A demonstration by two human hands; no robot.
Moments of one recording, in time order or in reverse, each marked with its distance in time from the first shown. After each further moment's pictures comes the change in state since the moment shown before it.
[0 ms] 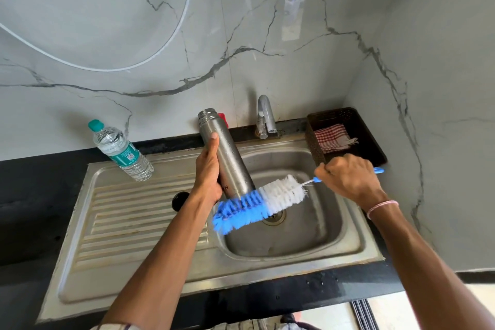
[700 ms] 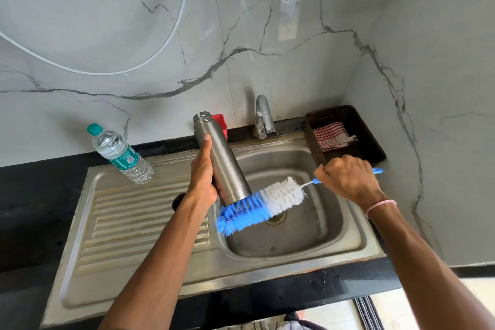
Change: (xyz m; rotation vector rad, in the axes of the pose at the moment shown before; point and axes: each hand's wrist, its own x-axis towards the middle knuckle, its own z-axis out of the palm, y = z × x) left_hand -0.001 0.004 -0.010 0.013 -0.002 -0.059; right_hand -0.002 0.004 0.007 -0.014 -0.041 -0.008
